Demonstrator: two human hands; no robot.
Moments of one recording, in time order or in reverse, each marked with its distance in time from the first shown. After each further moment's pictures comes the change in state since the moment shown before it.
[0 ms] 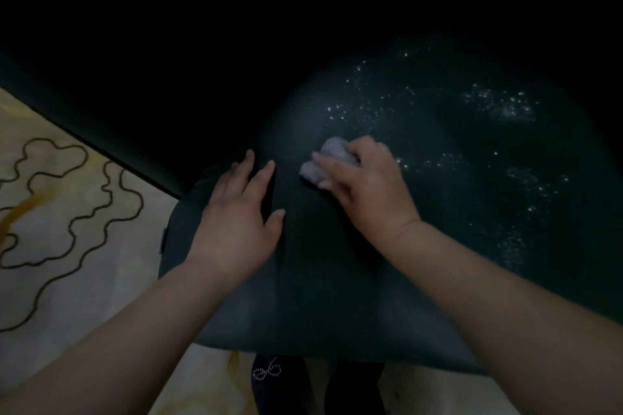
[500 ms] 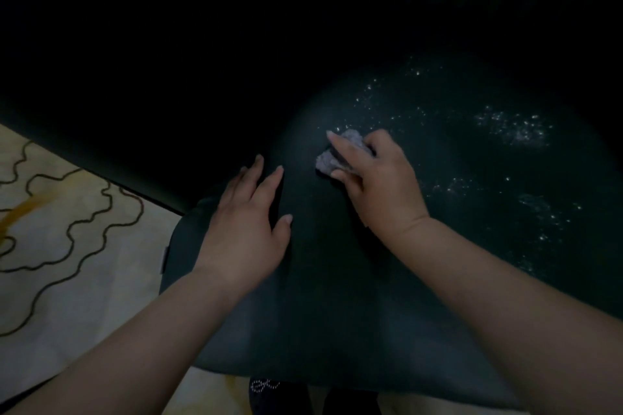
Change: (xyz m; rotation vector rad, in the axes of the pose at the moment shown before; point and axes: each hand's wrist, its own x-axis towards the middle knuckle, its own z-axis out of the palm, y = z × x) left_hand 0.020 0.002 -0.005 -0.064 0.008 0.003; right_hand 0.036 0.006 -0.003 -0.126 -0.023 0.060
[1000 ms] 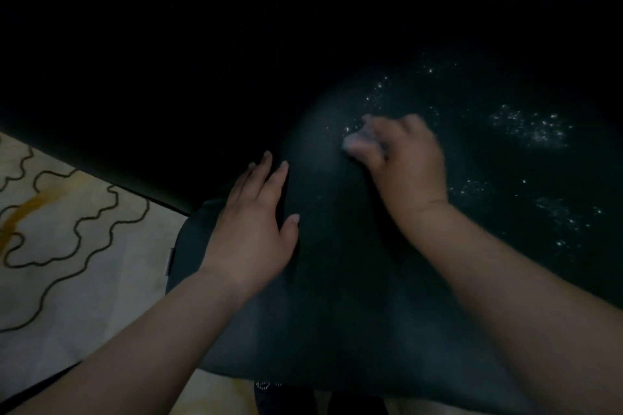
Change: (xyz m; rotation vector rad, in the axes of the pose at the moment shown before) left_hand 0.007 -0.003 0.000 -0.010 0.004 0.028; right_hand 0.024 0.010 -0.001 0.037 0.083 0.172
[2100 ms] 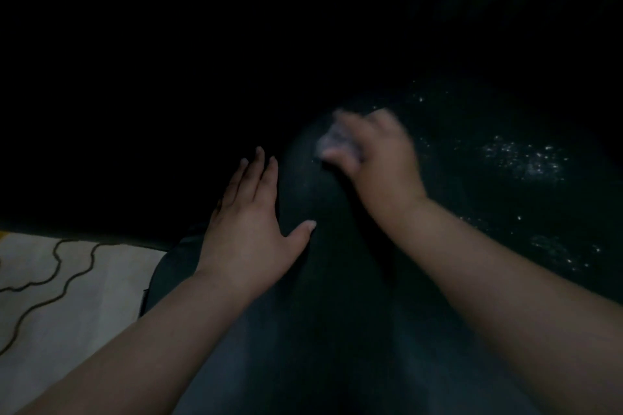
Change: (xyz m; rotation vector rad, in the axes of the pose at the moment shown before) left_hand 0.045 0.018 -0.001 0.102 -0.001 -0.068; right_hand 0.046 0.000 0.010 0.184 -0.029 -0.106
